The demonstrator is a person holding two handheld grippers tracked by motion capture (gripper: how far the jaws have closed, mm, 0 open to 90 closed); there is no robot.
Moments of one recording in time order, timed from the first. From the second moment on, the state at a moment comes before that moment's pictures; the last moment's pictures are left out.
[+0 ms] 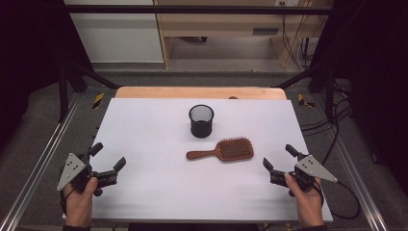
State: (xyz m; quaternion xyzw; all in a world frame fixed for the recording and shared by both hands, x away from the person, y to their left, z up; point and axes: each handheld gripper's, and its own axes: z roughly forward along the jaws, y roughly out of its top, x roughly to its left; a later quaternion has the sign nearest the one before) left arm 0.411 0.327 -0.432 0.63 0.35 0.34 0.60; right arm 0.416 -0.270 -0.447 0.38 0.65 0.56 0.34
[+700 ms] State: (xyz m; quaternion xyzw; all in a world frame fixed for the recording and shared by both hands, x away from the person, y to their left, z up) left arm 0.411 0.331 -0.433 0.63 0.36 0.34 0.60; right arm 0.418 -0.263 -0.452 0.43 0.67 0.52 0.32
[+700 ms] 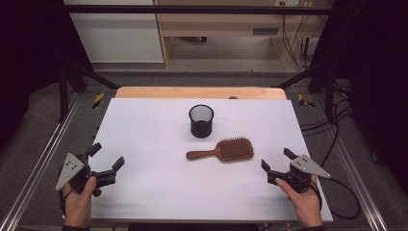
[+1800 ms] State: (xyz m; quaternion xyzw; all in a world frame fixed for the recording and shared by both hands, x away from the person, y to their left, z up) left arm 0.410 0.332 -0.433 0.63 0.37 0.34 0.60; right arm 0.436 -0.243 -0.439 0.43 0.72 0.47 0.28
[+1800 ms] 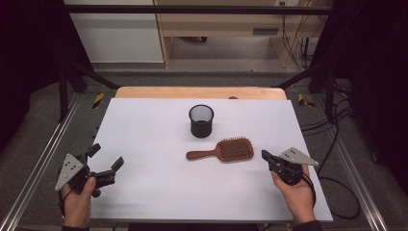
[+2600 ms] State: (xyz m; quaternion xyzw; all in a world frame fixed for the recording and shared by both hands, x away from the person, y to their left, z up) left arm 0.410 0.332 -0.434 0.63 0.37 0.34 0.60; right arm 0.505 -0.220 -0.448 0.46 0.76 0.39 0.25
